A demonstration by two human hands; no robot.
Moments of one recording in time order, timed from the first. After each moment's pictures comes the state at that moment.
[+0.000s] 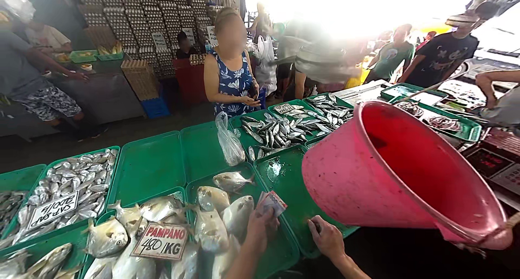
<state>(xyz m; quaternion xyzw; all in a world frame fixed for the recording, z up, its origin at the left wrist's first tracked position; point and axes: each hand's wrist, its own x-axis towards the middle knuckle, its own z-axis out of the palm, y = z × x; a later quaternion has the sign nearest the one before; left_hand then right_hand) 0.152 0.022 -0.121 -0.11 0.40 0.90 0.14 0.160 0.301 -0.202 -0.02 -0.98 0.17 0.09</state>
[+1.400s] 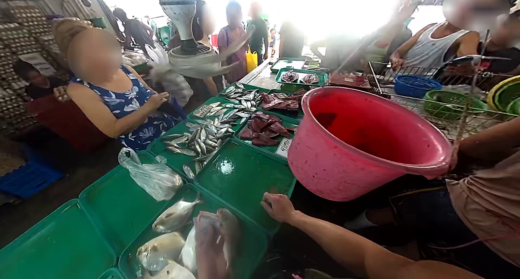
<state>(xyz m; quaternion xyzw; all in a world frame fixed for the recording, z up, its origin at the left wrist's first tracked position) 0.156 0.000 -0.126 -0.14 0.38 0.91 0.10 0.166 0.299 -0.159 -0.07 -0.97 0.23 -0.08</state>
